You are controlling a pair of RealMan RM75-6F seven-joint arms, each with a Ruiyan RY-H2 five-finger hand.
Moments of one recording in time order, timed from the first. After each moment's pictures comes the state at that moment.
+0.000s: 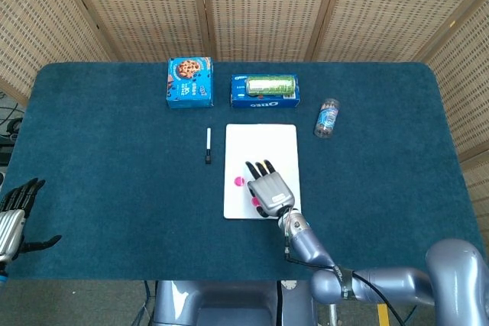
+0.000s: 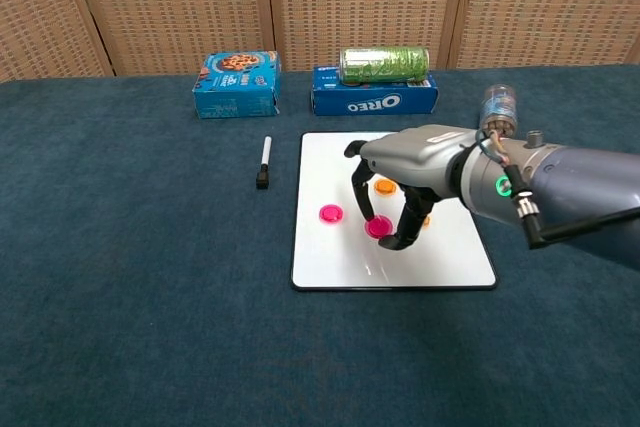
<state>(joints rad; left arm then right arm) -0.10 -1.10 -0.01 -1.61 1.40 1.32 -0.11 0.93 -1.65 0.20 -1.69 -0.63 1.03 -0.91</state>
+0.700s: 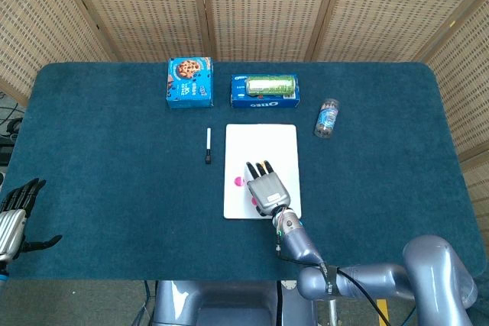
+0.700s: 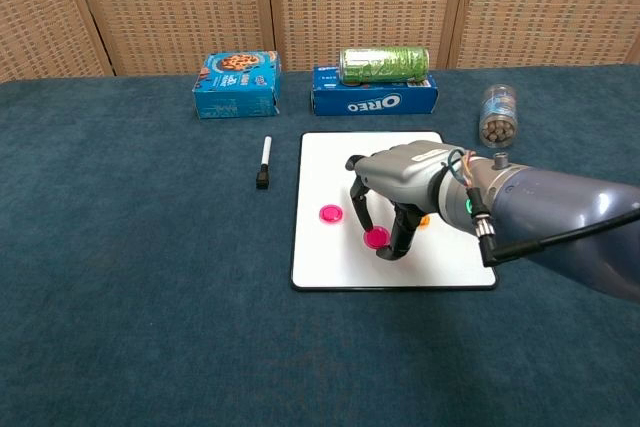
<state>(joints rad) -0.10 -1.11 -0.01 -1.61 1.39 1.31 -0.11 1.00 -1.74 0.17 -1.59 -0.53 1.07 -0.93</state>
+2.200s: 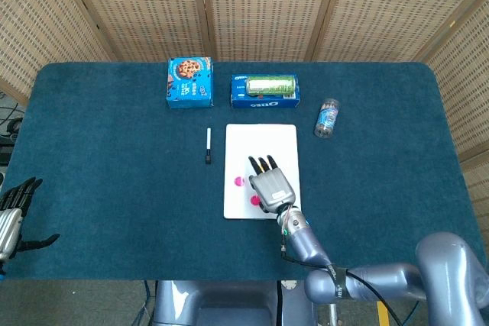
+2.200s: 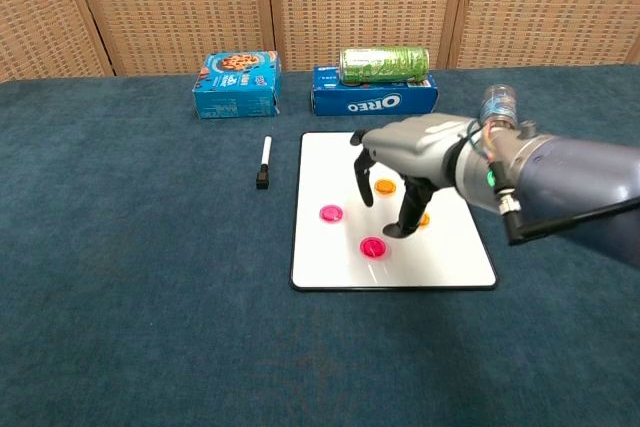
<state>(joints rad) -0.10 -1.10 -0.01 -1.59 1.39 1.31 -0.16 0.99 -1.63 0.16 -1.73 -0.58 1.14 -0.89</state>
